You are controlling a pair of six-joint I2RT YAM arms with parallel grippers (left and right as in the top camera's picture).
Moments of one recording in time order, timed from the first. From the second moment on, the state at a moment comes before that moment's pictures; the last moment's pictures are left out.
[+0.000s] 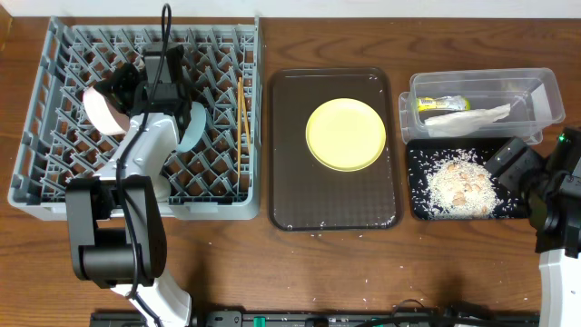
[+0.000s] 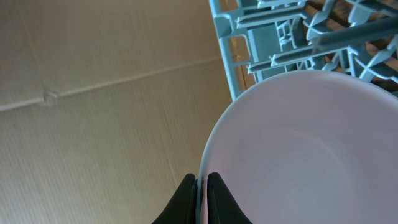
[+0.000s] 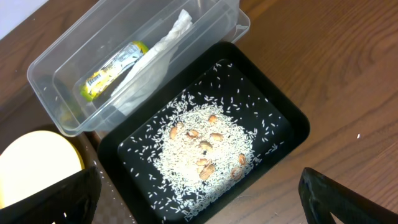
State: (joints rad) left arm 0.02 1.86 1.22 0.00 -1.11 1.11; right arm -0.27 1.03 1.08 -0.93 0.11 0.44
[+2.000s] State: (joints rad) left arm 0.17 1.71 1.20 -0.11 -0.90 0.87; right arm -0.27 1.03 1.08 -0.93 0.11 0.44
